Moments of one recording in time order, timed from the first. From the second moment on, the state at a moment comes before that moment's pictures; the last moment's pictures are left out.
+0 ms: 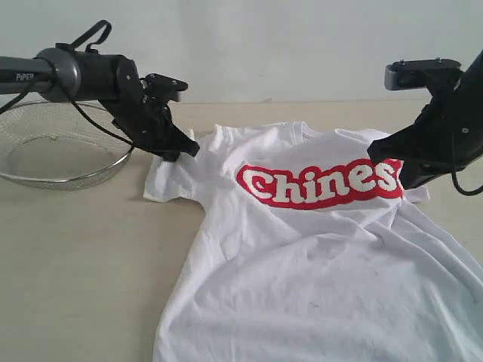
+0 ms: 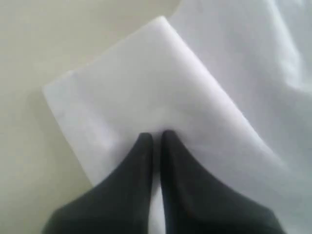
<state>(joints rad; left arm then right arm) -0.26 2.42 -1.85 -0.13 0.65 0.30 0.02 1.64 -1.11 0.12 0.80 -0.14</state>
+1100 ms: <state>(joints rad) -0.32 2.48 -1.92 -0.52 0.62 0.57 -0.02 2.17 -1.59 -0.09 0.97 0.02</state>
